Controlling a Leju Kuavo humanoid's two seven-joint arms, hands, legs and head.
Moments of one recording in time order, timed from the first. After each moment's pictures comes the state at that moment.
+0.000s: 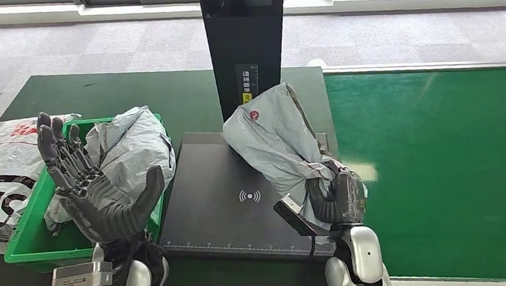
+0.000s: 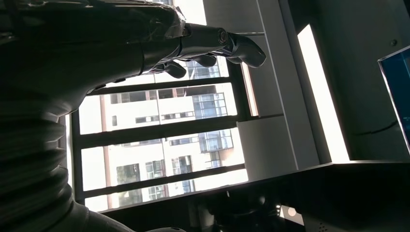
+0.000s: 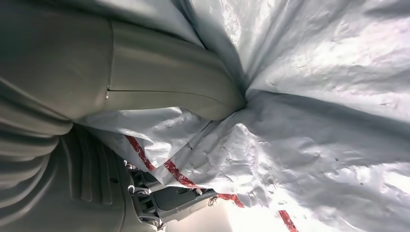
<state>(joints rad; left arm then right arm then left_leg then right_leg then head) -0.06 -0.29 -0.08 -1.73 -0.30 0.50 -0.70 -0.05 0.29 0.07 -1.40 1.53 -0.61 -0.19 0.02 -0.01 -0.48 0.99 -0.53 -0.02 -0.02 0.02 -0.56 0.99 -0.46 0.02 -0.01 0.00</state>
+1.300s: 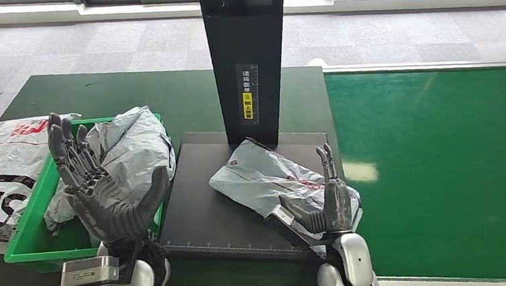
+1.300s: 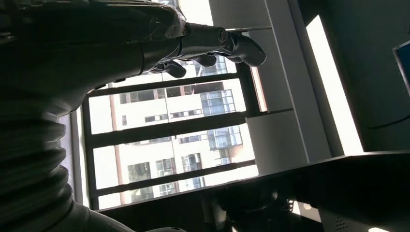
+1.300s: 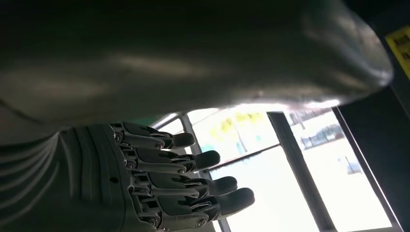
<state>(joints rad) -0.06 -0.29 -0.09 -1.70 -0.33 0.50 -0.67 -0.05 0.29 0.10 -1.35 1.42 -0.69 -0.31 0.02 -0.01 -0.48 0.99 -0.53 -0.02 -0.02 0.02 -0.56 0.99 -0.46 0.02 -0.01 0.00</state>
